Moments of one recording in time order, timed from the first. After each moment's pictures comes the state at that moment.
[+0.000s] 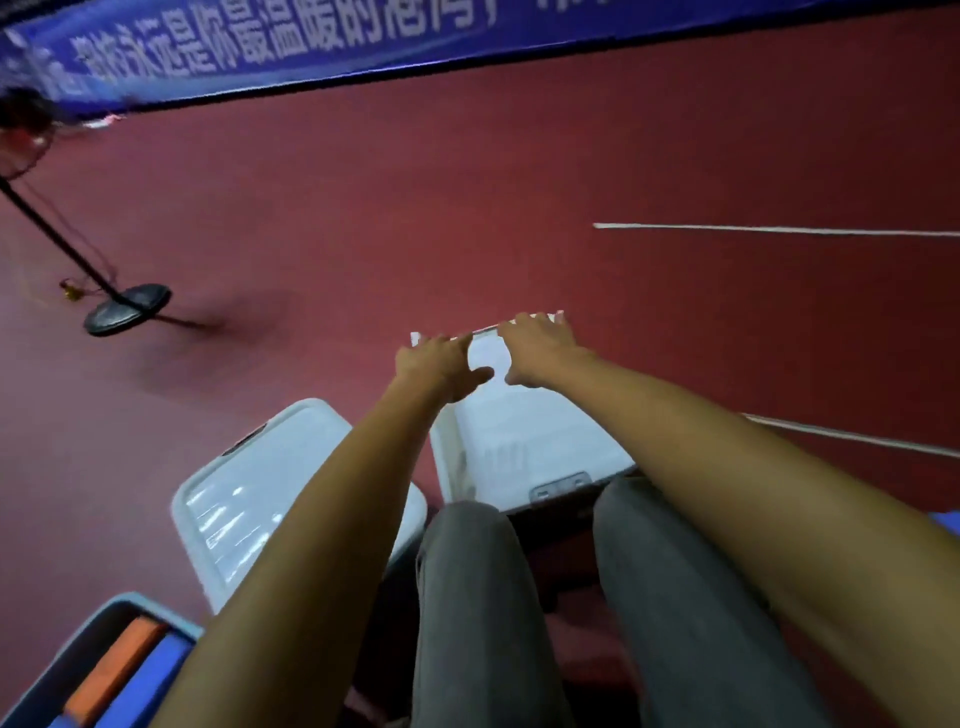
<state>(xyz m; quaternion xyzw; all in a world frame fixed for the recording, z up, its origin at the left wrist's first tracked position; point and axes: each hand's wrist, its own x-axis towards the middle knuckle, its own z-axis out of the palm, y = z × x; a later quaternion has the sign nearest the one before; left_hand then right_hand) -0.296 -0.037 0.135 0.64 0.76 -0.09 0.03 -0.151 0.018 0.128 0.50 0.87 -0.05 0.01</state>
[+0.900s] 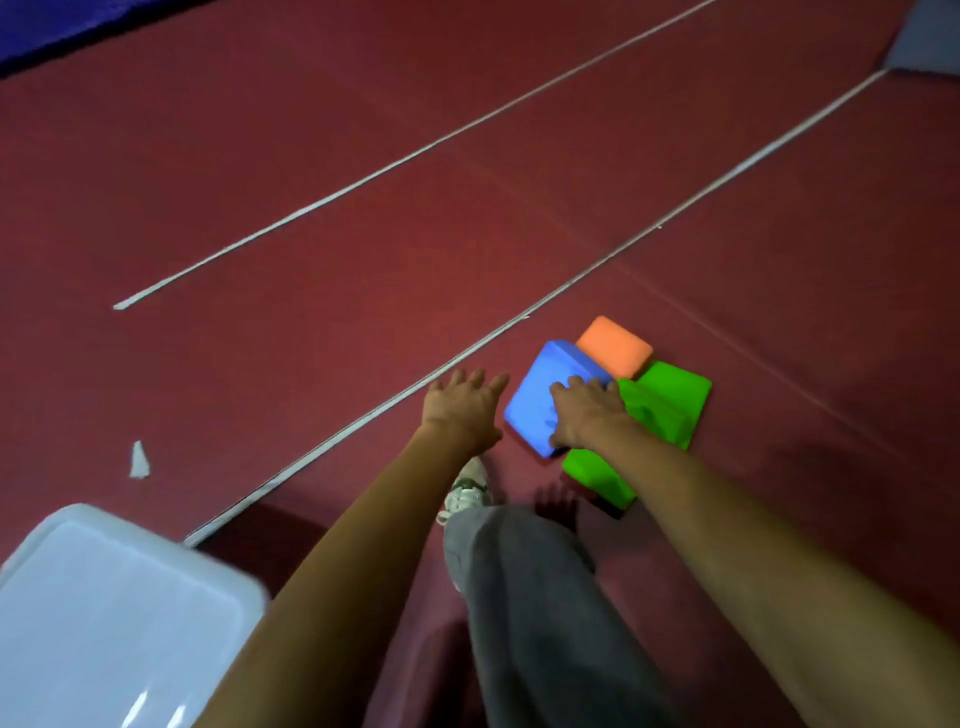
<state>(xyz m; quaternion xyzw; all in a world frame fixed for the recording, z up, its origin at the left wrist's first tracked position) 0.308 0.060 -0.027 0.94 0.28 -0.21 -0.01 0.446 -0.046 -0.076 0.87 0.45 -0.20 0.10</state>
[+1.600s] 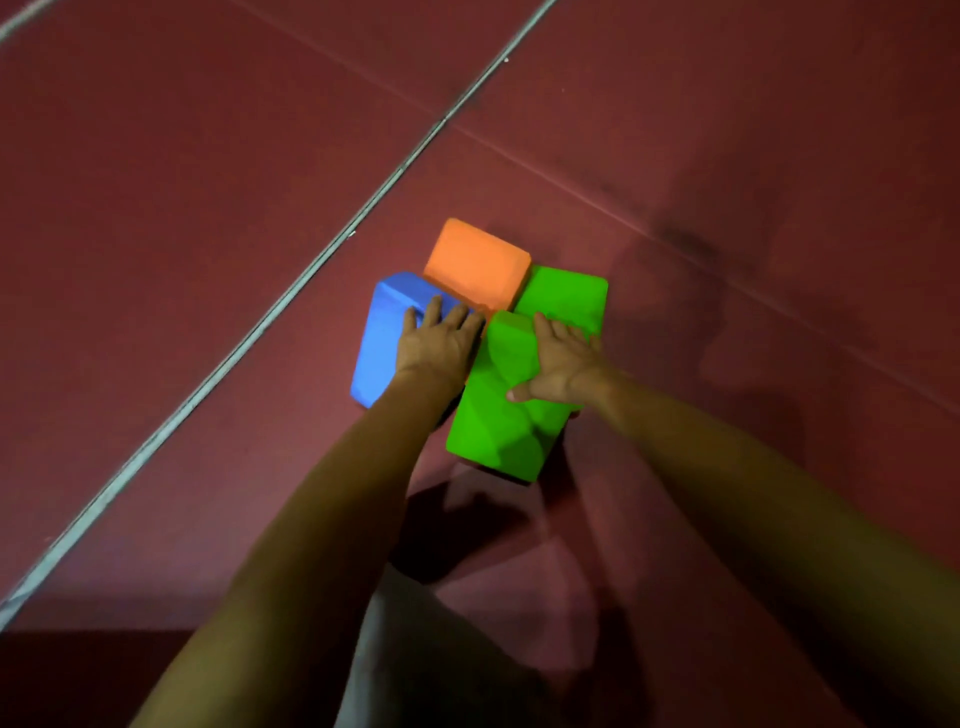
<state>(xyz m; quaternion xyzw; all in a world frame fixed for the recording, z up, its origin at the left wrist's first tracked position) 0.533 0.070 -0.256 0.97 0.10 -0.21 -0.02 0.625 -0.089 -0.273 0.91 0.26 -0.33 -0.01</state>
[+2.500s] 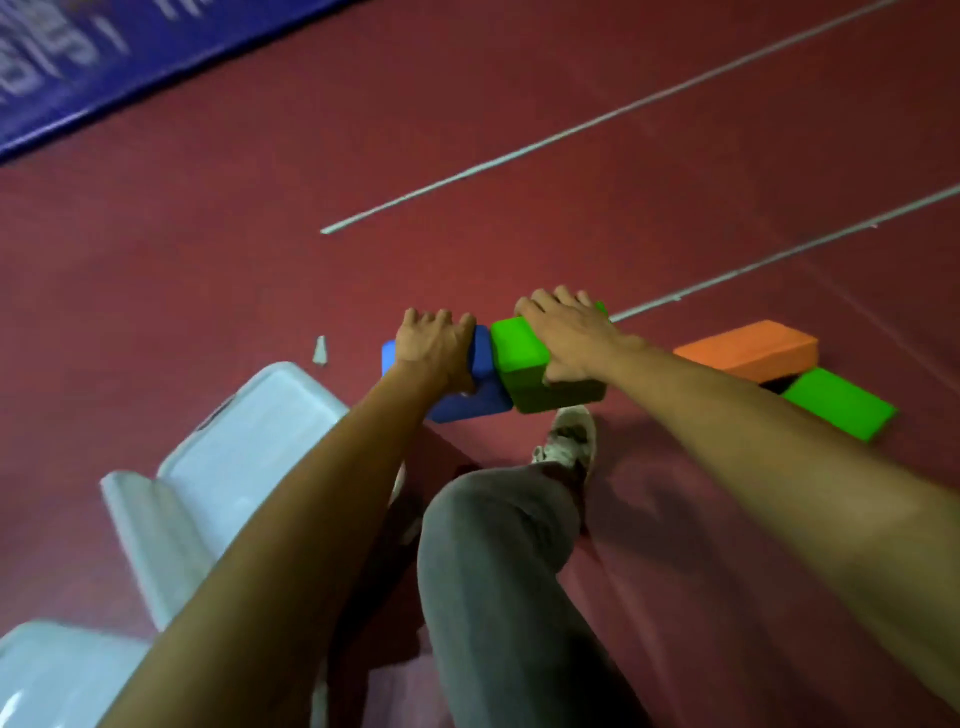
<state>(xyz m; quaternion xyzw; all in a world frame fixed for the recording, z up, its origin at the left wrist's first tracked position) 0.129 0.082 0.047 0.86 0.45 -0.18 -0.14 0.319 0.022 0.013 0.65 0.76 -0.03 -0.01</state>
